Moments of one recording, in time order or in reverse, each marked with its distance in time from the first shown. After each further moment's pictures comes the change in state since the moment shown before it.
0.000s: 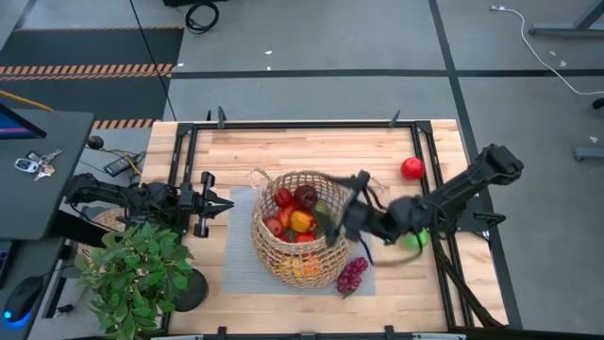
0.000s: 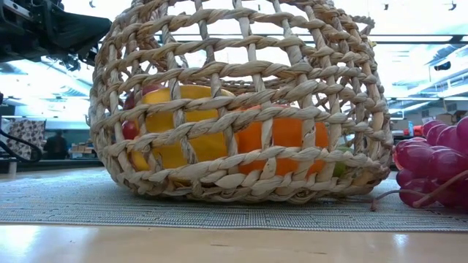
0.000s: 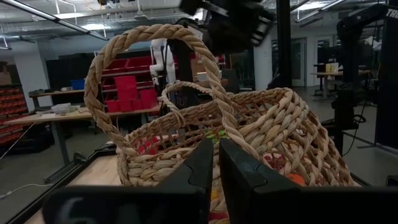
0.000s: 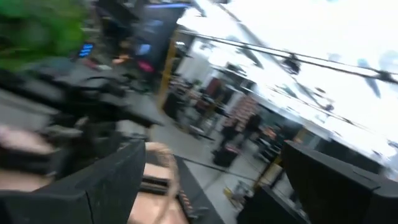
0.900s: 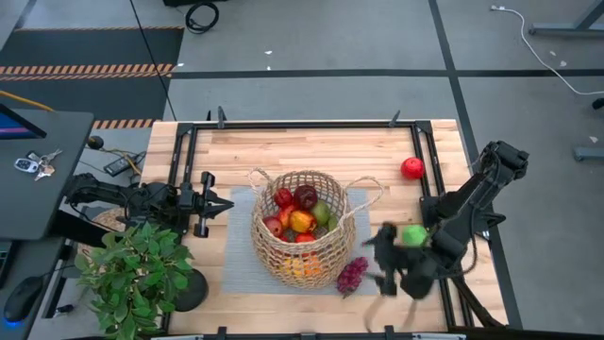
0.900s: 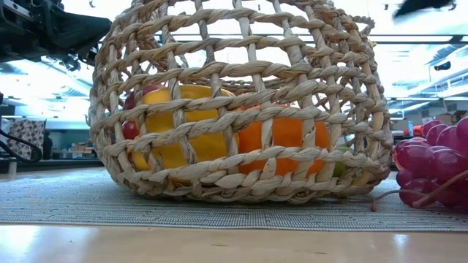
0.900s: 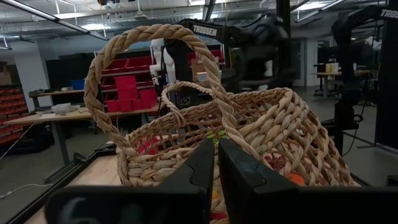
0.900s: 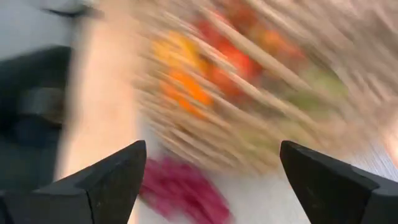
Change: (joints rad) left arm 0.000 0.000 0.000 0.000 0.000 0.000; right arm 0.386 -0.084 0.001 -1.373 -0.190 1.559
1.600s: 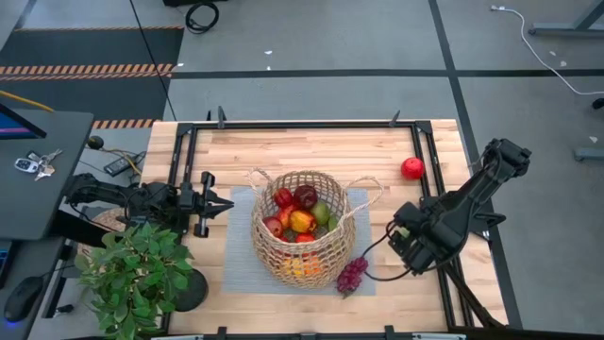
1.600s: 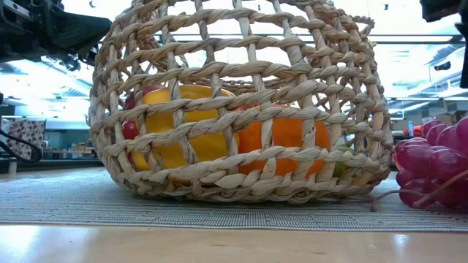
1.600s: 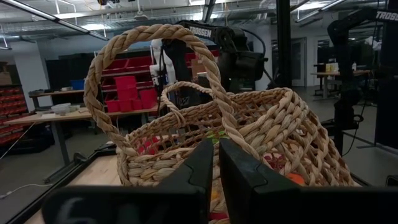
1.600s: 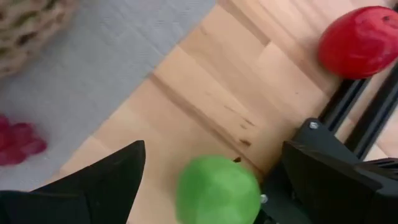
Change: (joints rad) left arm 0.000 0.000 0.000 0.000 0.000 0.000; right arm -0.055 -0.044 -0.040 -0.830 -0.302 0.910
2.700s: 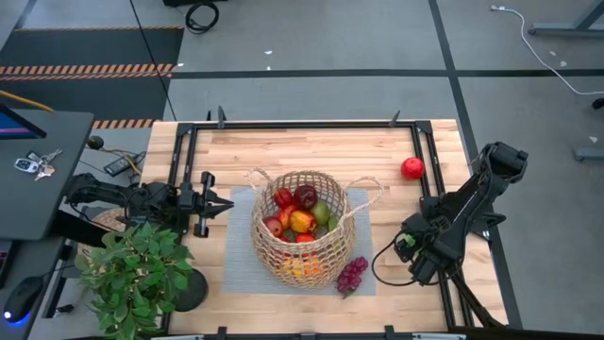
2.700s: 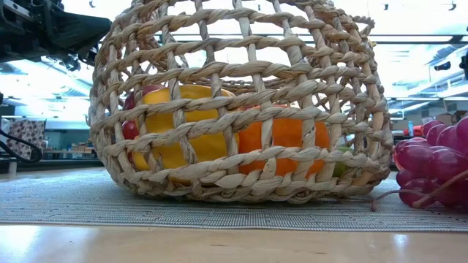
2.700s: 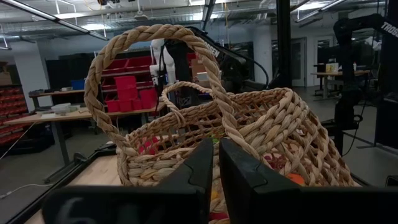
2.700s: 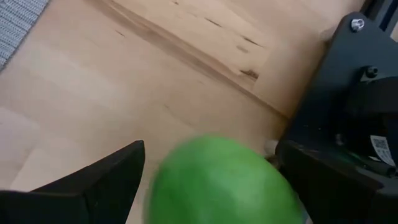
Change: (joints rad) left arm 0.000 0.000 0.000 0.000 0.000 0.000; right arm 0.142 0.061 -0.293 0.277 -0.173 0.323
